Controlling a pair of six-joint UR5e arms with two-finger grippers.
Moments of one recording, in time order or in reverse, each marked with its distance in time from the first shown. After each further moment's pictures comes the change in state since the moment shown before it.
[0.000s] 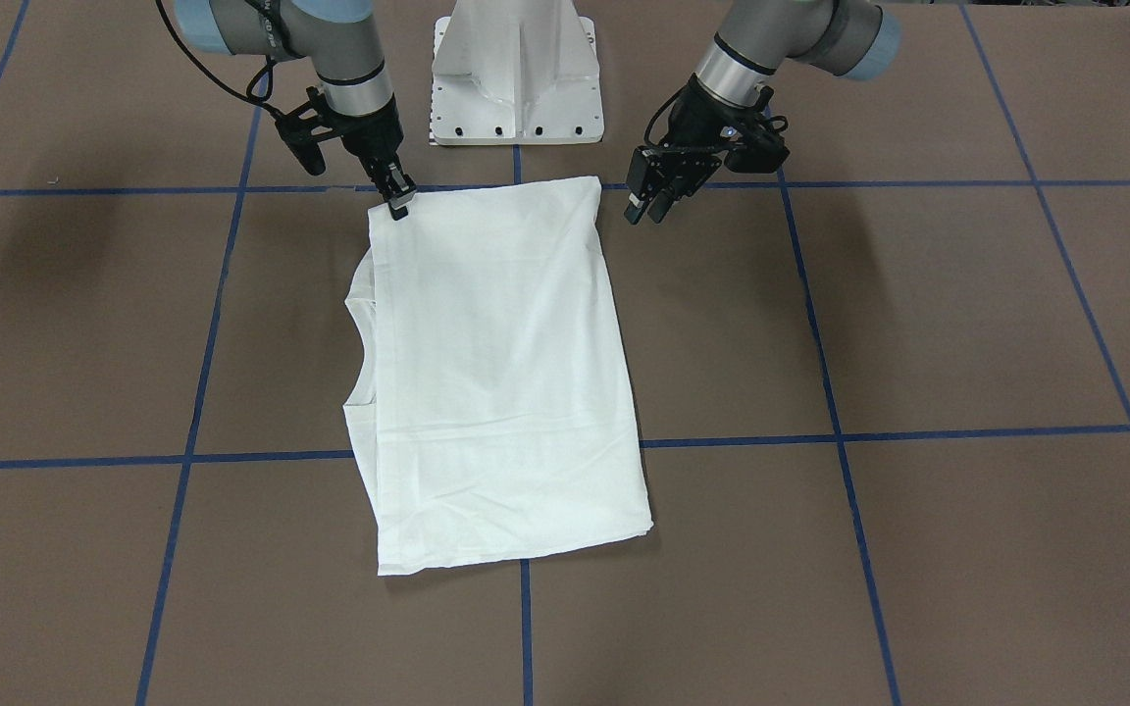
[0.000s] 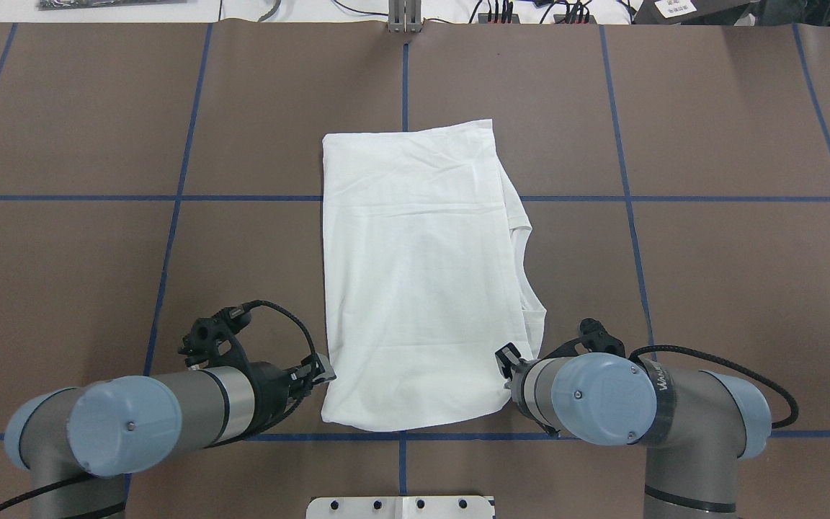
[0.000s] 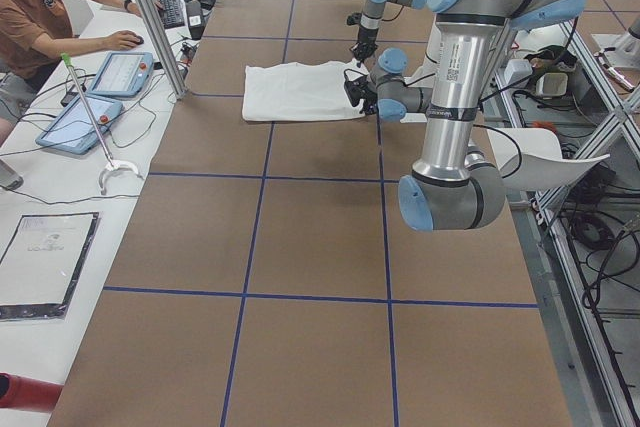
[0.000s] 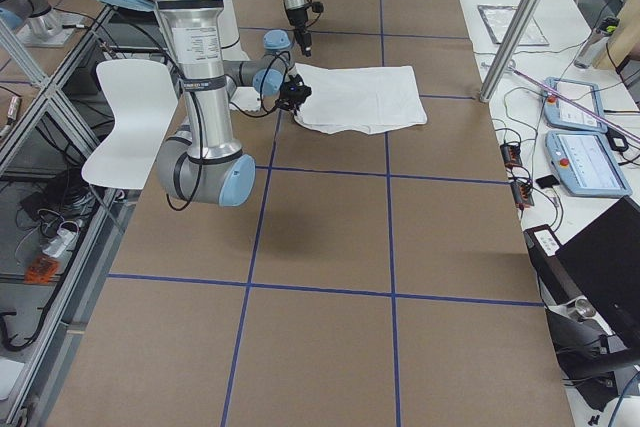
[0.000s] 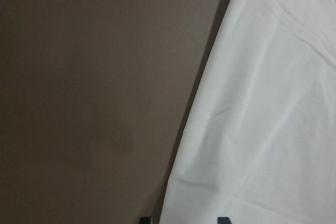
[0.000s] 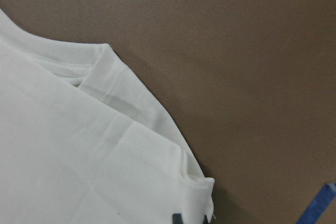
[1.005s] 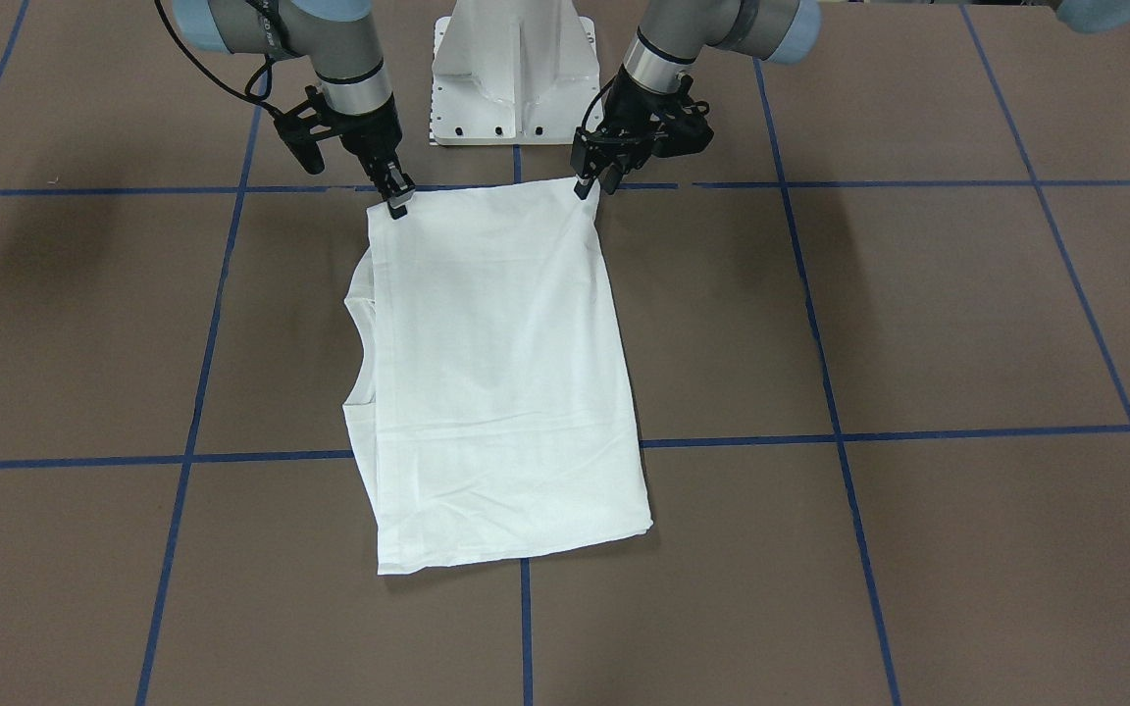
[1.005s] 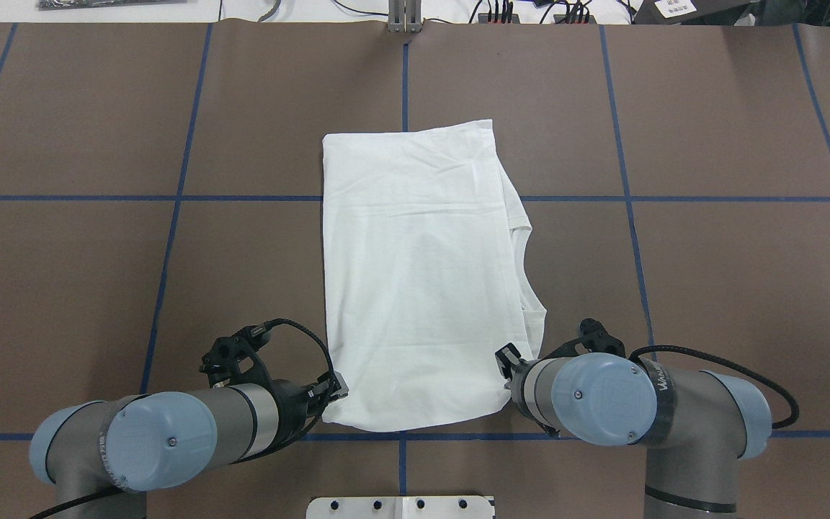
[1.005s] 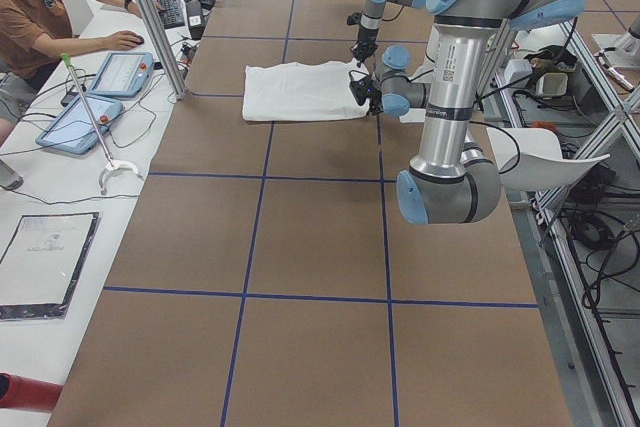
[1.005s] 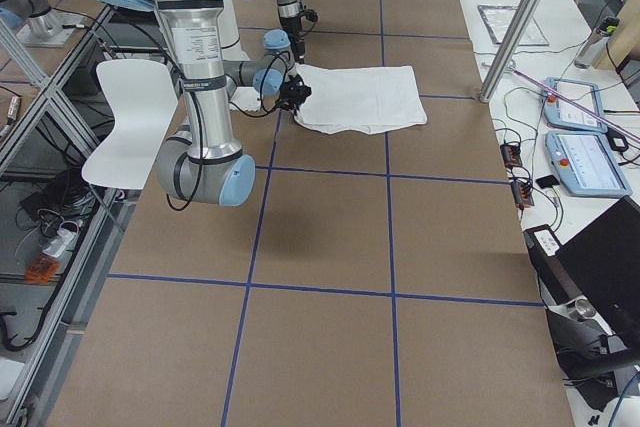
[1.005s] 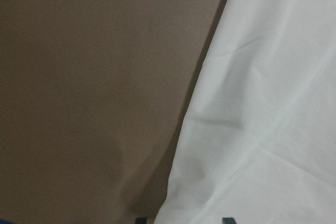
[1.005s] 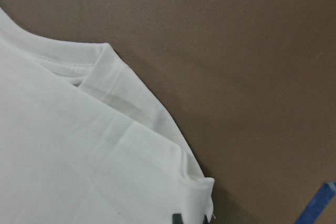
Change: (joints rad) left arm 0.028 -0.030 0.017 0.066 -0.001 -0.047; right arm 0.000 0.001 0.001 -0.002 0.001 0.000
